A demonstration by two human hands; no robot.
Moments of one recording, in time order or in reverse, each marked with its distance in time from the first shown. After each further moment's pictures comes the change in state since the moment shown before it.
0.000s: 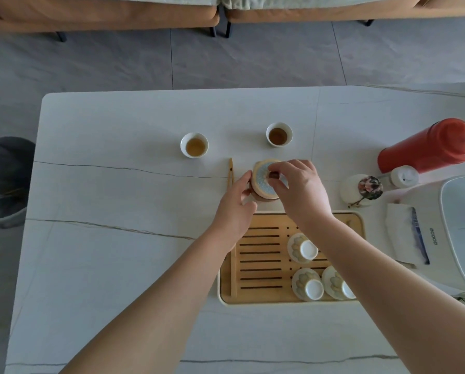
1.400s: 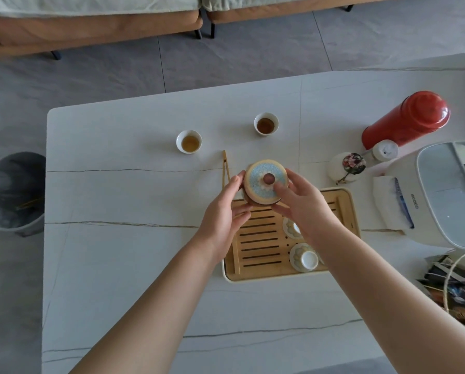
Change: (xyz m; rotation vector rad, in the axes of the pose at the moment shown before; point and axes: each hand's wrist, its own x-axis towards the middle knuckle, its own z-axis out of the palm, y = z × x) left_hand -0.065 0.026 -0.011 -0.471 -0.077 -0.208; right_hand -0.066 -0.005 -0.021 1.042 -0.138 0.538
